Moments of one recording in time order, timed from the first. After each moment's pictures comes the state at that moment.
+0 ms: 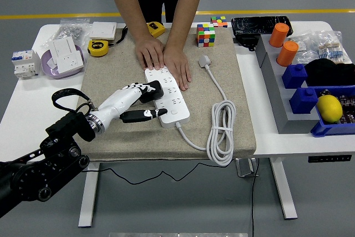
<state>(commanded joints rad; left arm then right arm) -0.47 0.27 -0.76 -1.16 1.83 0.13 -0.03 0.01 -0.12 1.38 0.18 -1.10 -0.08 0.05</state>
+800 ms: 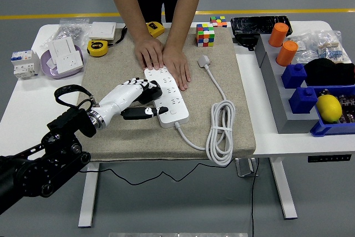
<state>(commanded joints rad) -0.50 0.26 -0.75 -1.10 1.89 0.14 -0.04 0.01 -0.12 1.38 0.18 -1.09 -0.07 0.05</state>
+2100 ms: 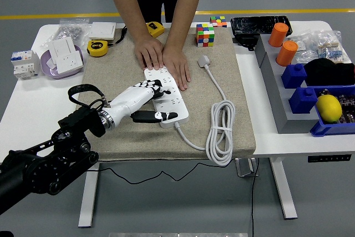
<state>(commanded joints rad) -0.55 0.24 -0.69 -1.08 1.90 0.12 -0.04 0.01 -0.12 1.37 0.18 -1.09 -0.07 0.05</state>
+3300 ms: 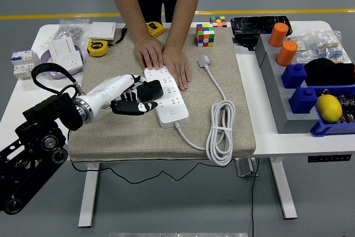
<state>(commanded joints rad) -0.37 0.31 -1.02 -1.59 1.86 -0.31 0.40 0.02 -0.13 1.39 0.18 -1.09 -0.08 0.05</state>
